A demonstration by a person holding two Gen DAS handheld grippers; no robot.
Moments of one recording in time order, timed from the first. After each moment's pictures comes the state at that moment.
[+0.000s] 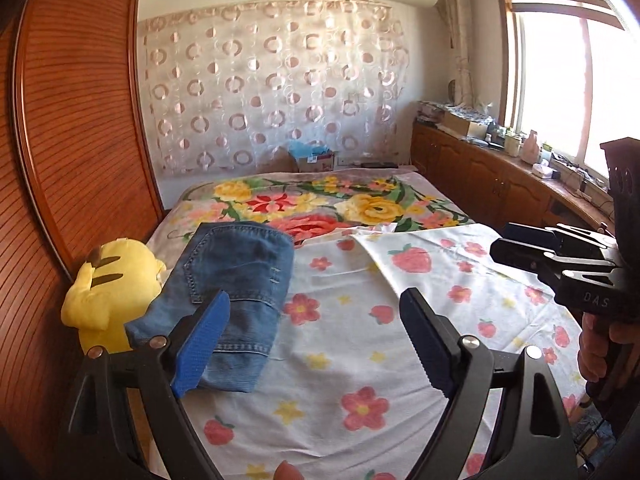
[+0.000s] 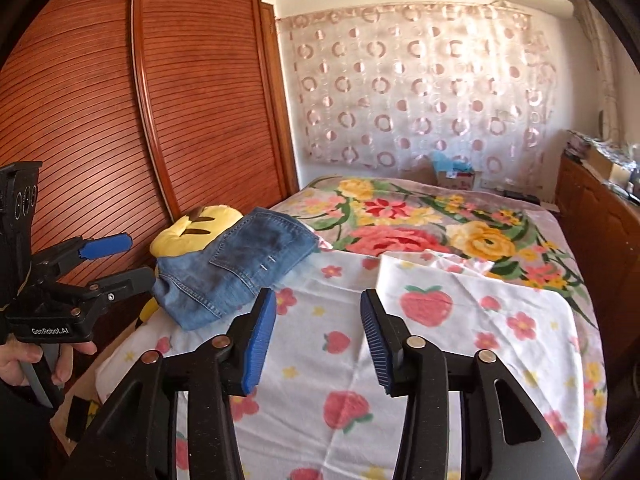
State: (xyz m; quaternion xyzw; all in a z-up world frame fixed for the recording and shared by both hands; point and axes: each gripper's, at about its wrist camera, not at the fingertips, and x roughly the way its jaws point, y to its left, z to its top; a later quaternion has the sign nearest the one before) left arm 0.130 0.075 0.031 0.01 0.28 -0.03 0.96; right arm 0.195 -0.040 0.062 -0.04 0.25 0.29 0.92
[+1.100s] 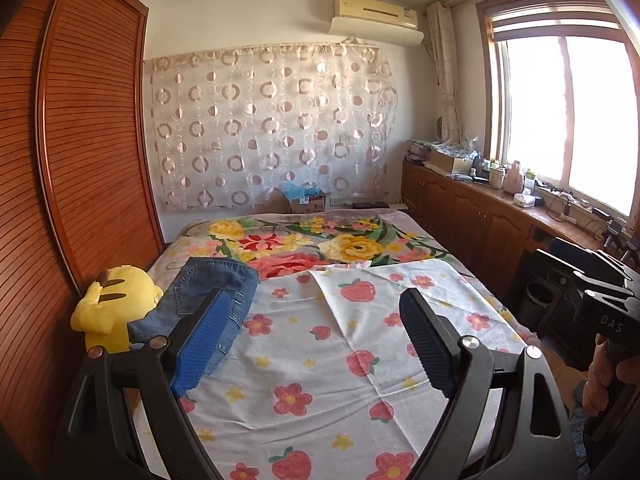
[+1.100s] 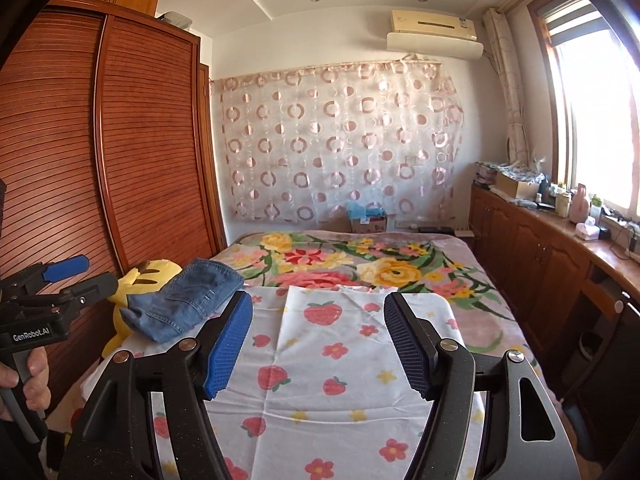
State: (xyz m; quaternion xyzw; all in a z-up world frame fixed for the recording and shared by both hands) left arm 0.040 0.004 0.084 0.00 0.21 -0.02 0.98; right arm 0.036 -0.078 0.101 -0.01 0.16 0.16 0.97
